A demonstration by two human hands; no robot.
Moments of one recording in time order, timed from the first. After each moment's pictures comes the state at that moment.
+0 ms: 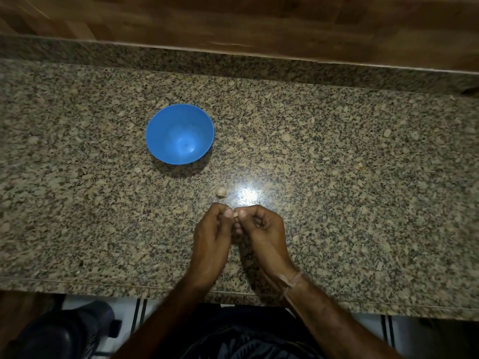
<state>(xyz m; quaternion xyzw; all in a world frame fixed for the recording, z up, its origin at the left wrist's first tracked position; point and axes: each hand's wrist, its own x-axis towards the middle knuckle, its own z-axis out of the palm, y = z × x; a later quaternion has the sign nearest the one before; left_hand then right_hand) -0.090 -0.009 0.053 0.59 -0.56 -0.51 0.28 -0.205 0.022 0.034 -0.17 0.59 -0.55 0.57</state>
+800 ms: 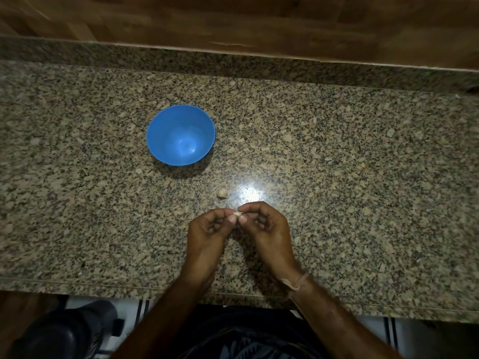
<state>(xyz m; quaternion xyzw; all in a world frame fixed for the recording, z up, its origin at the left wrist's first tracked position) -0.086 -0.015 0.046 0.58 -0.38 -0.63 0.34 -0.221 0.020 0.038 -0.30 0.61 -0.52 0.51</state>
